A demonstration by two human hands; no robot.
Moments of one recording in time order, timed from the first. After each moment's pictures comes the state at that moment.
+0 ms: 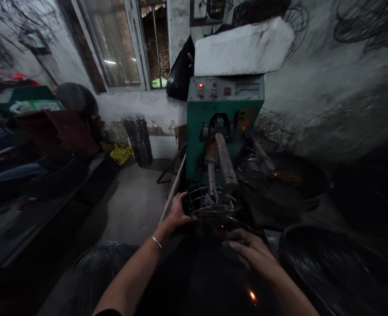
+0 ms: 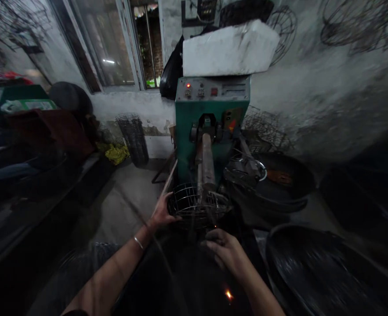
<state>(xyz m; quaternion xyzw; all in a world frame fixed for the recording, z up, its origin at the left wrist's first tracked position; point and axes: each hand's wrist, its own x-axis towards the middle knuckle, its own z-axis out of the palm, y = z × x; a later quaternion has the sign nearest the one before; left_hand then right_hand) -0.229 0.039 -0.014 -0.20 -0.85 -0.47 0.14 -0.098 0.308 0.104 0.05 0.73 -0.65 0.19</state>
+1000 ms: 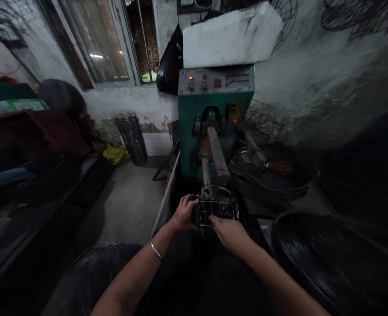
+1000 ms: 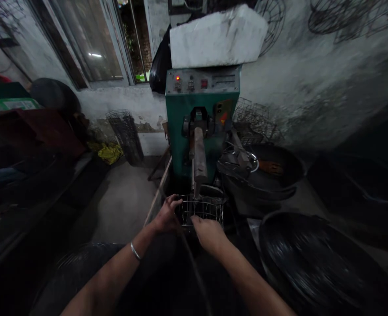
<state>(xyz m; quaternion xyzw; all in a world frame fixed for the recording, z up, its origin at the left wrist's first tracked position) -0.200 0.071 0.012 -0.35 -0.86 -0.36 0.13 -0.126 0.278 0.112 -0.21 0.97 -0.04 0.14</state>
